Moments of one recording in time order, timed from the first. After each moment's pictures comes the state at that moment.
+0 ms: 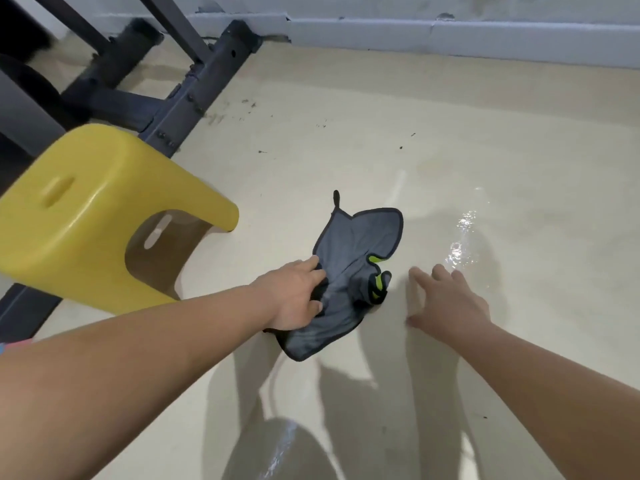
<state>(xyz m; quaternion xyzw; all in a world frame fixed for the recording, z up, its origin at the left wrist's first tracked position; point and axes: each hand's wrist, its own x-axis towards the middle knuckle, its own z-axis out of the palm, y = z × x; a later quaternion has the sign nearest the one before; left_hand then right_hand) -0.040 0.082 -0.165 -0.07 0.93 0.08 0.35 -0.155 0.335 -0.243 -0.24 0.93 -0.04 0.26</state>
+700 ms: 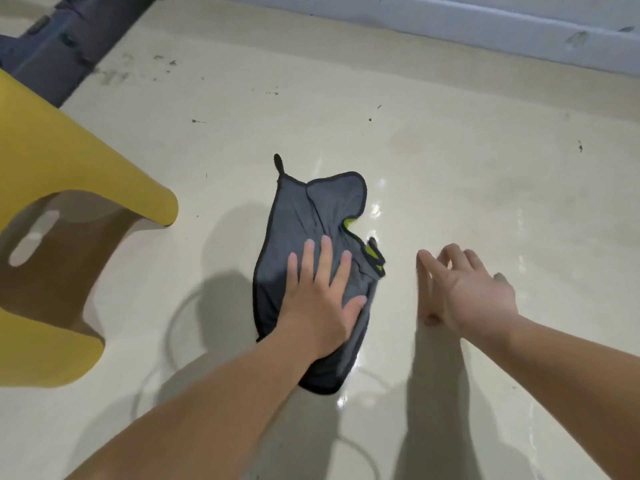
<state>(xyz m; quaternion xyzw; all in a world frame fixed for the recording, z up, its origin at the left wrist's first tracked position) -0.028 0.099 -0.313 -0.03 0.99 0.06 0.16 -0.121 0.317 -0.250 -0.14 0.96 0.13 0.21</state>
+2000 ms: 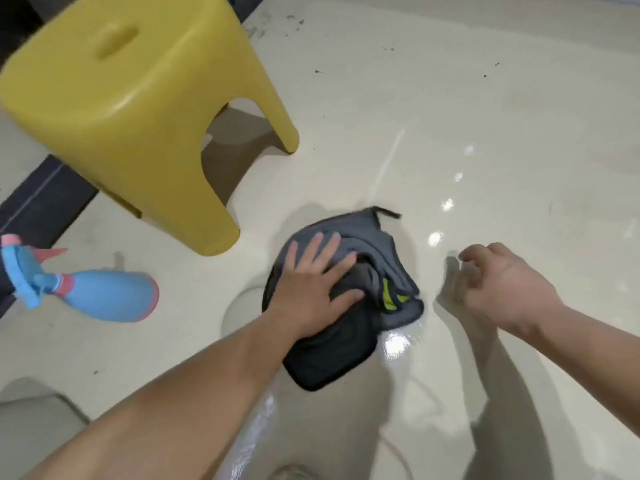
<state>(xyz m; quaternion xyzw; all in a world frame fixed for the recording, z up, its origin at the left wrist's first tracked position) 0.151 0.003 -0.313 -0.07 0.99 0.07 0.14 0.002 0.261 -0.226 -0.17 0.95 -0.08 0.25</state>
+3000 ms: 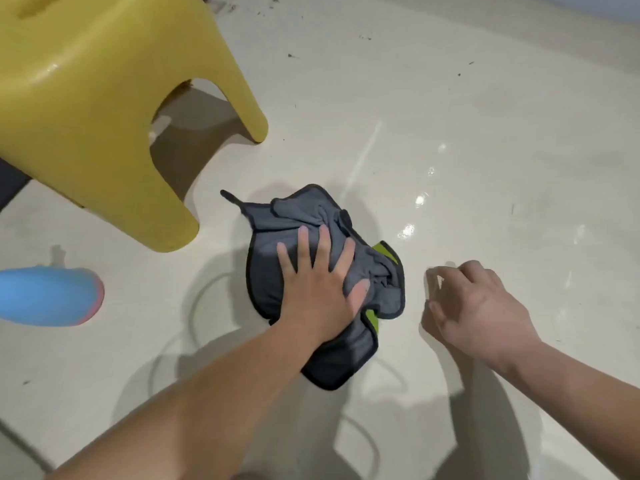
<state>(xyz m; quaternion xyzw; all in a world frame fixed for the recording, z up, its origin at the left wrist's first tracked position) 0.114 0.076 -0.312 -0.17 0.97 0.07 0.16 0.016 0.298 -0.246 -0.24 0.95 -0.07 0.18</state>
